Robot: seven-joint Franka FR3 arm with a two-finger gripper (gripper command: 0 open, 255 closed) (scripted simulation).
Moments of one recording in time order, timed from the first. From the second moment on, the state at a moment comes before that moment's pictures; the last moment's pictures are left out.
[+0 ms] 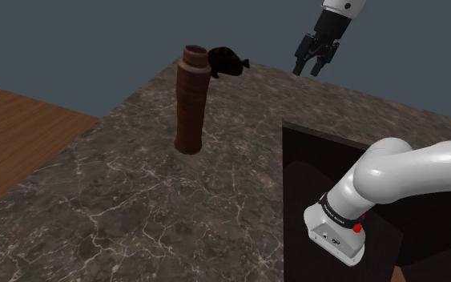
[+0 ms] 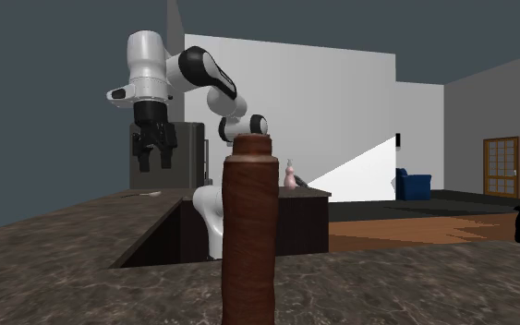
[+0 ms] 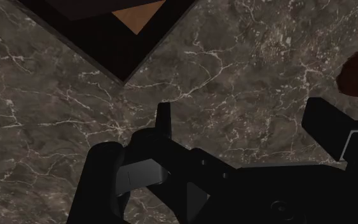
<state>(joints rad) 0.02 -0.75 -0.06 -2.28 0.08 1.54 0.15</state>
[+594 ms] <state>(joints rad) 0.03 -0.64 0.13 -2.13 0.15 1.49 0.42</state>
